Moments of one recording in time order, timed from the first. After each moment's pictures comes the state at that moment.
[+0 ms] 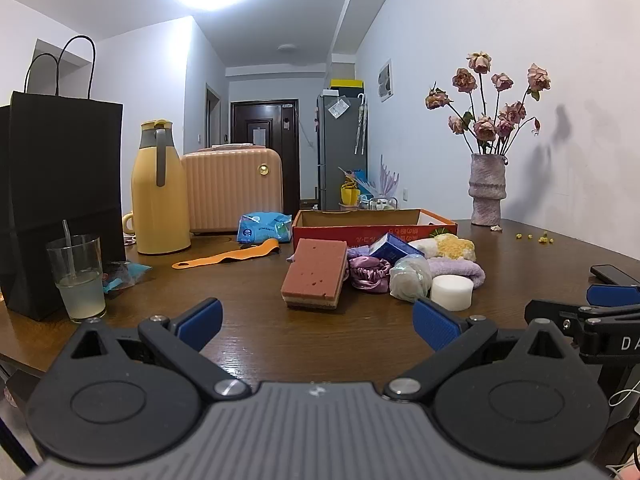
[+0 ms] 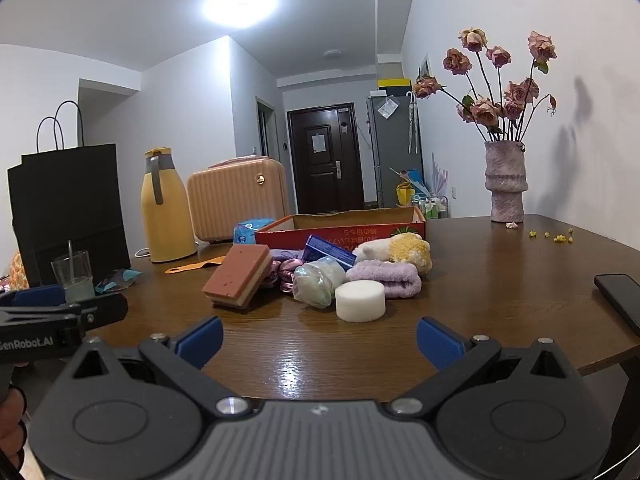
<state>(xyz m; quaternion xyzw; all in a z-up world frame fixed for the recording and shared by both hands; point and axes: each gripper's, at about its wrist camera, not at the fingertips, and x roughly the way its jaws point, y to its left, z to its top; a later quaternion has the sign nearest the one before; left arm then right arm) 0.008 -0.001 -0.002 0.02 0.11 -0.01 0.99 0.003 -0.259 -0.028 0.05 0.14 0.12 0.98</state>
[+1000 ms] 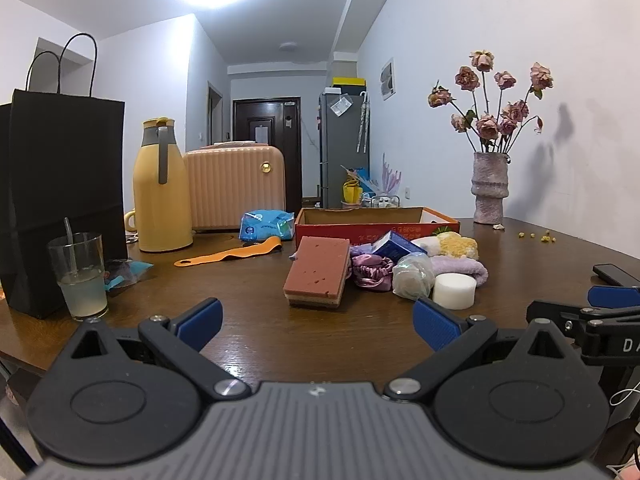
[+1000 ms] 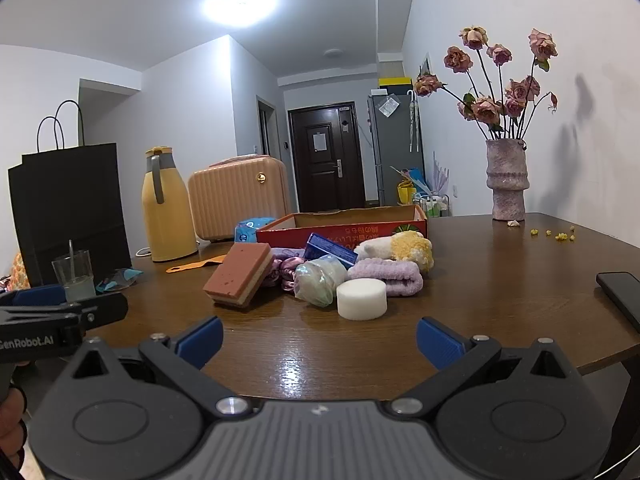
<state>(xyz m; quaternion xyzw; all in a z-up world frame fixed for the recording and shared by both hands) 0.010 -0.002 -0.003 0.01 0.11 0.00 0.99 0.004 -0.259 -0.029 0.05 0.14 0.12 0.98</state>
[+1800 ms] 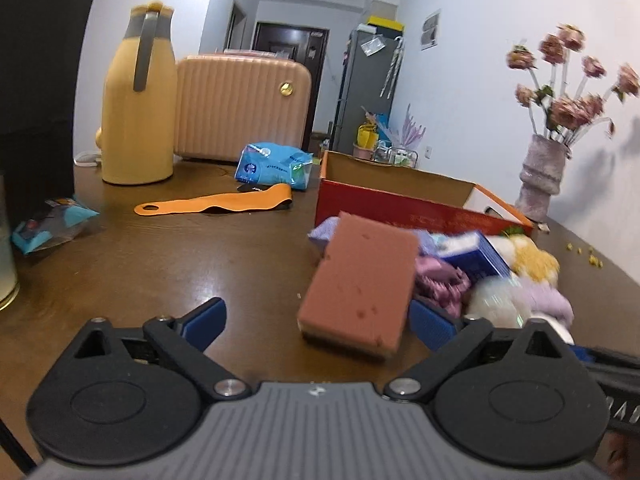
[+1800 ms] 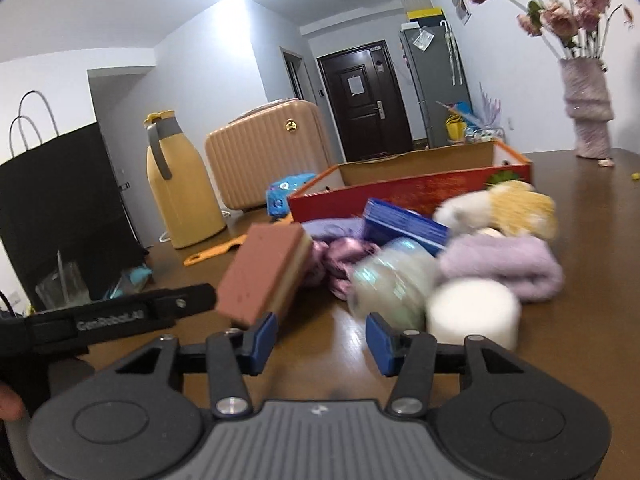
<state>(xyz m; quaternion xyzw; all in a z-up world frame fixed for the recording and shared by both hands) 0.212 0.051 -0.018 -0.09 0.22 0.00 0.97 0.185 -0.202 -0.047 0.11 0.23 0.21 0.94</state>
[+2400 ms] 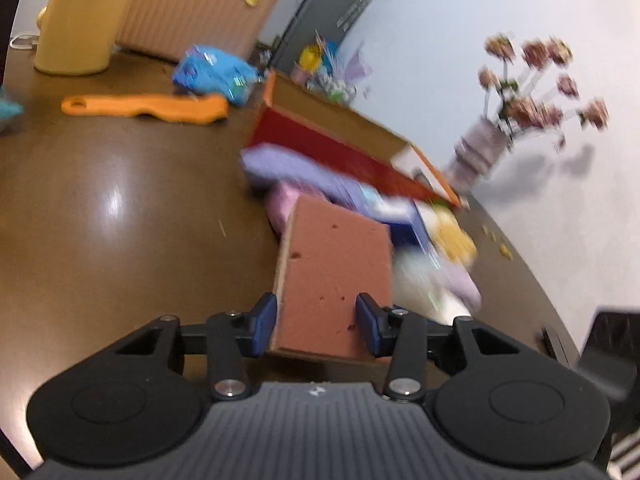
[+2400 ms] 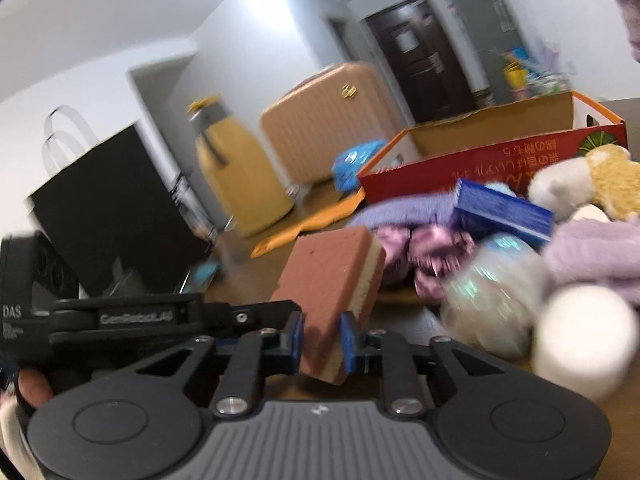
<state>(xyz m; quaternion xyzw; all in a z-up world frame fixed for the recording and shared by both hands) 0.220 0.066 -0.016 -0.21 0.35 -0.14 0.90 0.217 -0.196 -0.041 0.15 0.30 0.33 0.88</state>
